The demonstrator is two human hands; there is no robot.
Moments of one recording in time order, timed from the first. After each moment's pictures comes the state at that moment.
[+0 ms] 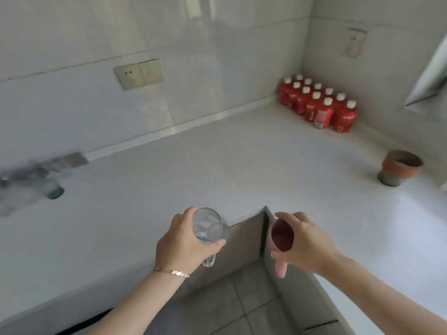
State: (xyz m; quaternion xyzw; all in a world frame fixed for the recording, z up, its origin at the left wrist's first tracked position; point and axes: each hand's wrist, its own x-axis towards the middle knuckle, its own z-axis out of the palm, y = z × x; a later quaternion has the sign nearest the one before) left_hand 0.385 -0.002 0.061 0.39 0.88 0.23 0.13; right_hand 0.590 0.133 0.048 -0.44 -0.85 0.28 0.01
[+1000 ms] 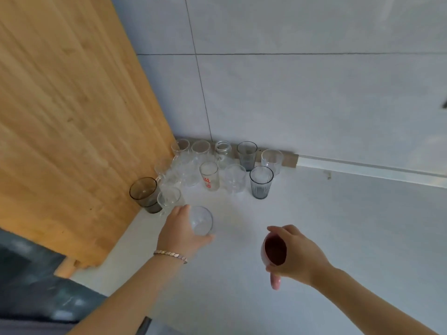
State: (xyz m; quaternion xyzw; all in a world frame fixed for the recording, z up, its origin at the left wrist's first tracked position) left_hand -0.158 -0.304 0.034 0.06 0.98 0.19 0.06; right_hand -0.049 -0.068 0.012 -0.10 -0.94 0.29 -0.14
